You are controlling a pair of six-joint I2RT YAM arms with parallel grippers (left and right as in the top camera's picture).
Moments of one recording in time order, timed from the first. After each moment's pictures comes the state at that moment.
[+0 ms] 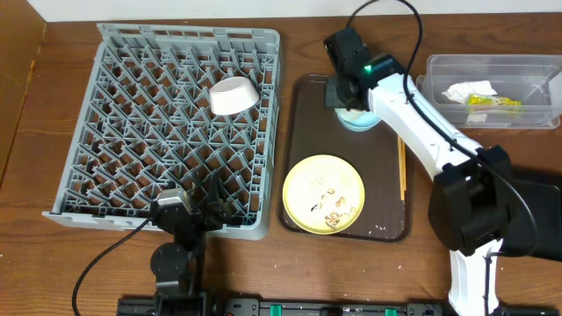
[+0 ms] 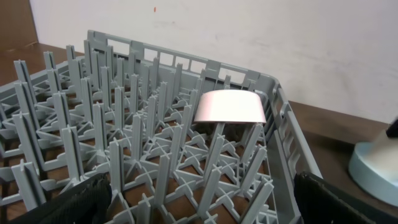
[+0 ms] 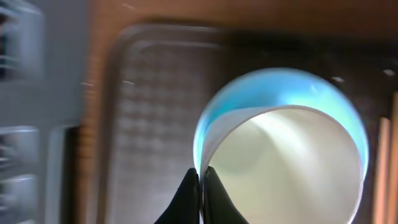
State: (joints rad) left arm 0.06 0.01 0.02 -0.12 0.01 -0.22; right arm 0.49 2.13 1.85 -0.83 0.08 0.51
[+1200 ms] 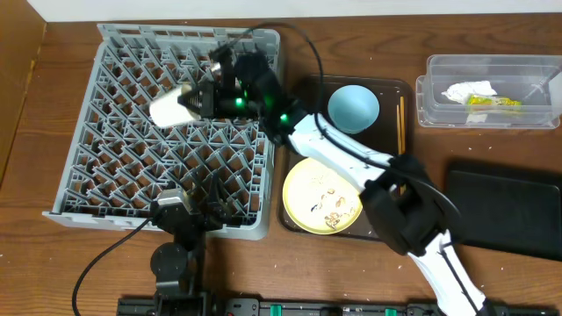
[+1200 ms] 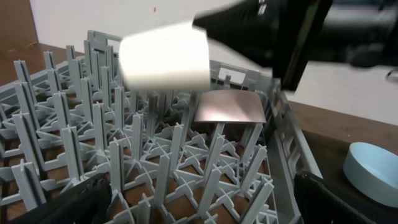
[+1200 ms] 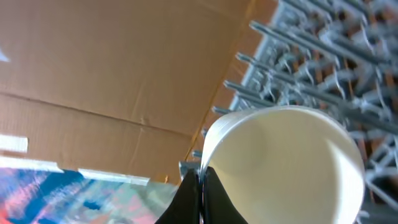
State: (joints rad) left arm 0.06 0.01 0.02 -0.12 0.01 -0.22; right arm 0.80 2.36 1.93 0.22 -0.64 1.09
